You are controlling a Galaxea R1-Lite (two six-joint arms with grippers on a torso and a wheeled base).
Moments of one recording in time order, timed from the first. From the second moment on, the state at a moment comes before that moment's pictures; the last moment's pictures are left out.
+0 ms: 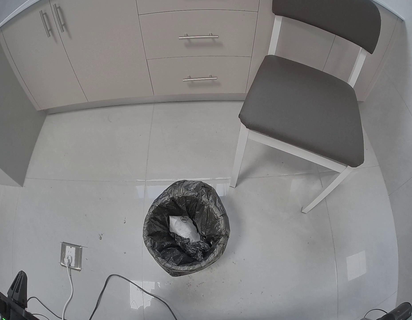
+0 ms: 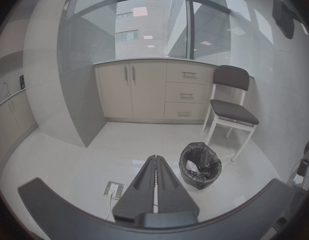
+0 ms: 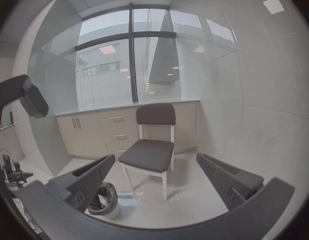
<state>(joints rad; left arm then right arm) 0.00 0.01 -0.03 0.04 0.03 -0.04 -0.09 0.09 -0.91 0.52 0.01 0.10</state>
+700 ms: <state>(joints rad) 0.00 0.01 -0.02 0.00 0.01 -0.03 0.00 0.05 -0.82 0.71 -0.01 -0.05</state>
